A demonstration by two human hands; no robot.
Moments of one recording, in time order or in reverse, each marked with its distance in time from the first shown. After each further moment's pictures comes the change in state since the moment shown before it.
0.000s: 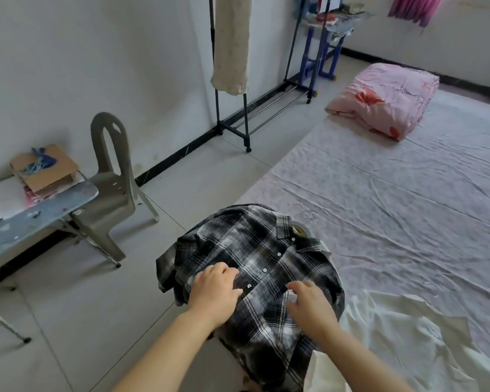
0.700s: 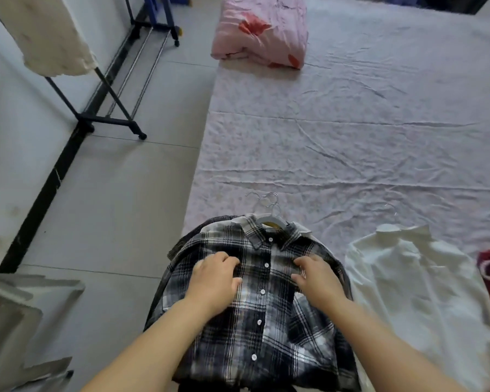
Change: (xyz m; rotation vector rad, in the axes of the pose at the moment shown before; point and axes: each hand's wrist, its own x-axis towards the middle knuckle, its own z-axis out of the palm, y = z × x) left_hand 0.257 -0.024 -0.048 0.178 -0.337 0.540; right_hand 0.151 -0.018 -0.023 0.207 0.138 0.584
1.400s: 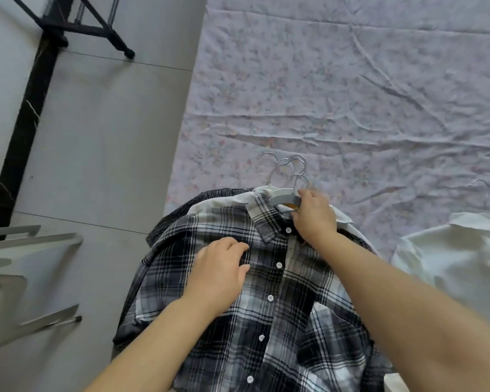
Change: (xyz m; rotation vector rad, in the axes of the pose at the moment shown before) left_hand 0.127 -0.027 0.072 -0.116 -0.074 -0.086; right_hand 0.242 0.013 0.064 -0.062 0.035 0.021
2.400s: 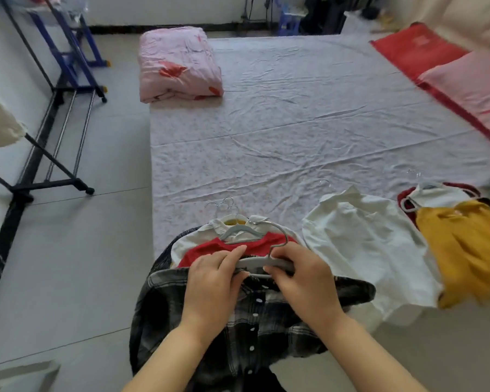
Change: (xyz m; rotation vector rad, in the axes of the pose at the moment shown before) left_hand -0.225 0.046 -0.042 -0.088 0.651 0.750; right_hand -0.412 -0.045 -0.084 0.482 0.814 -0.244
